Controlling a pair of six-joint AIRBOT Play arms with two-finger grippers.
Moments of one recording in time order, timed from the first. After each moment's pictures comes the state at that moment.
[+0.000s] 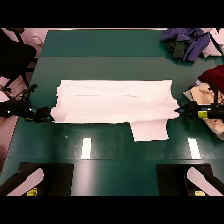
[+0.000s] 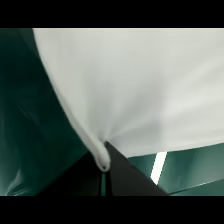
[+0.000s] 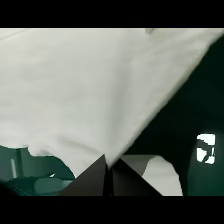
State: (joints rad) left arm 0.27 -1.02 0.81 1.14 -1.31 -1.32; right arm -0.51 -1.00 0.71 -0.73 1.36 1.12
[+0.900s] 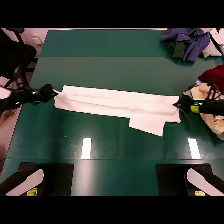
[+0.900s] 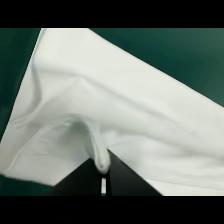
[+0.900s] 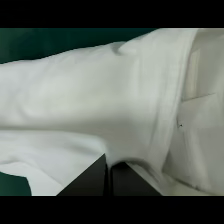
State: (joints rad) left arm 0.18 -1.11 0.83 0.82 -0.76 -1.35; right arm -0.33 -1.09 0.72 -0.81 0.98 1.30
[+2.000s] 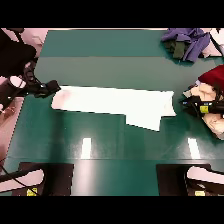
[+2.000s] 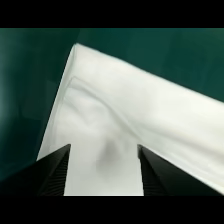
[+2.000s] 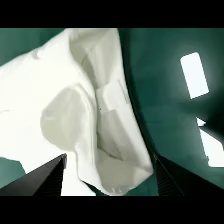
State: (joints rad) left arm 0.14 -1.31 1.01 1.11 -0.70 -1.52; right arm -0.60 -1.37 0.85 -0.70 1.23 1.07
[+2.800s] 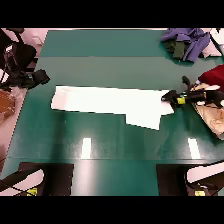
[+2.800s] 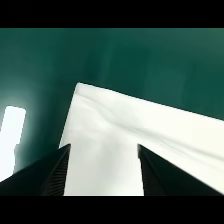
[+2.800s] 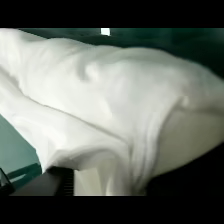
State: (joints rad) left arm 0.14 -1.16 1.10 1.27 -0.80 -1.59; right arm -0.30 -1.72 1.10 -0.66 1.25 1.03
